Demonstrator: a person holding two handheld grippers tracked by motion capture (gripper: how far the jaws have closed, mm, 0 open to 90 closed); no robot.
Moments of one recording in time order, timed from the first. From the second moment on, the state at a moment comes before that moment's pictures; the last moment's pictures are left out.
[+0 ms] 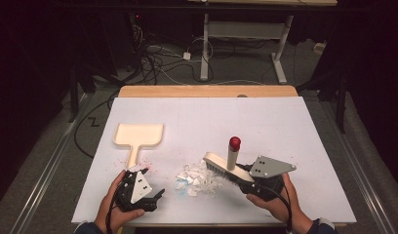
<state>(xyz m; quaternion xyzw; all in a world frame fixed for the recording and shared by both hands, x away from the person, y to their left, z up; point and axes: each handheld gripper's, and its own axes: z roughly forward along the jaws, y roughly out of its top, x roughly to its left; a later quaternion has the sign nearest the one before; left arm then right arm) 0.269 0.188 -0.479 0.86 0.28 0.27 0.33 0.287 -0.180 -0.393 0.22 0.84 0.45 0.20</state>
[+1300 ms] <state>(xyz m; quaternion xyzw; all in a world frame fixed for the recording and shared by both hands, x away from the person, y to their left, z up) 0.276 0.197 -0.478 0.83 0.33 0.31 0.31 0.318 -0.145 -0.394 0.22 0.82 0.49 0.17</state>
